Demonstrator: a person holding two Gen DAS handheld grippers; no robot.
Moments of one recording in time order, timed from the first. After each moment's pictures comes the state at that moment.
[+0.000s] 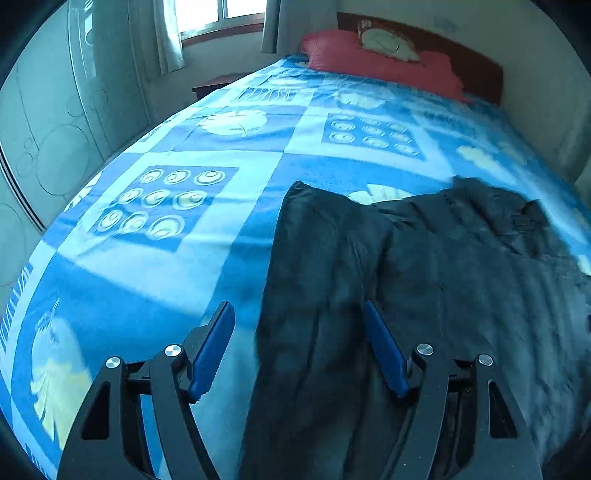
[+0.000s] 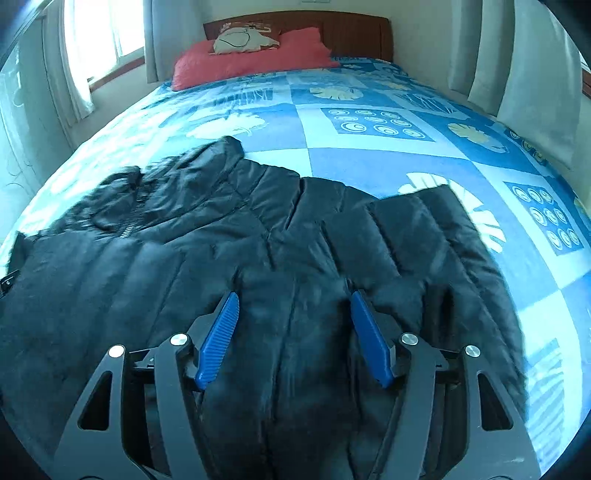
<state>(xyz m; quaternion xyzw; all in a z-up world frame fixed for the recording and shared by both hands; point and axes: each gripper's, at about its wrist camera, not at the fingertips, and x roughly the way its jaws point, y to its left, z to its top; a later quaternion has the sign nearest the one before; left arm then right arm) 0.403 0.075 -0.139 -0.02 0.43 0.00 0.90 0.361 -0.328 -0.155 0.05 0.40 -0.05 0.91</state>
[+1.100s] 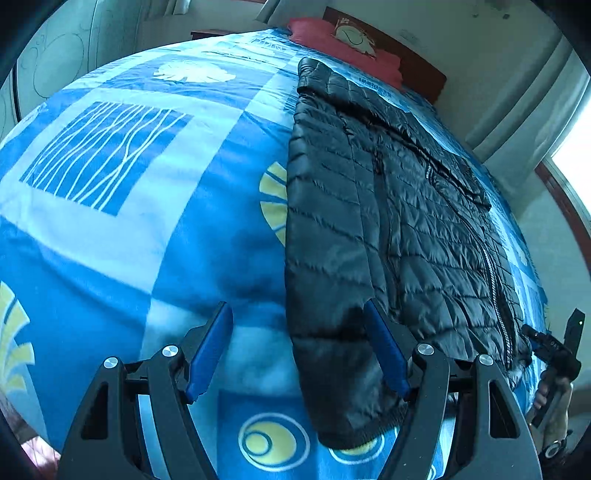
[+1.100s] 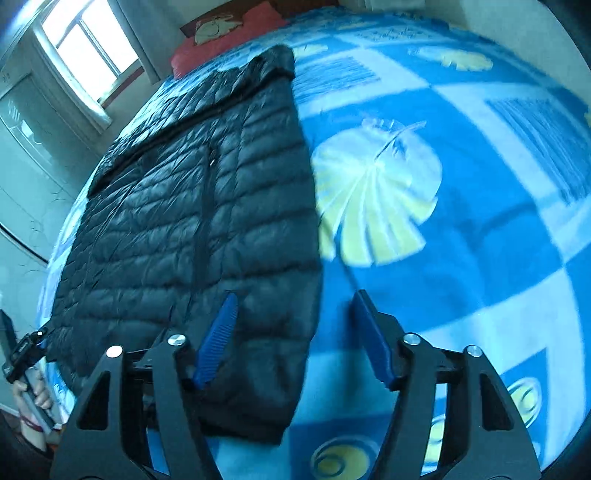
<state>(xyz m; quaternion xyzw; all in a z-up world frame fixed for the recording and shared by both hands) -0.013 0.159 -0.168 -0.15 0.47 -0.12 0.86 -0.067 -0.383 -0.193 0.20 0.46 -0.01 0.86</state>
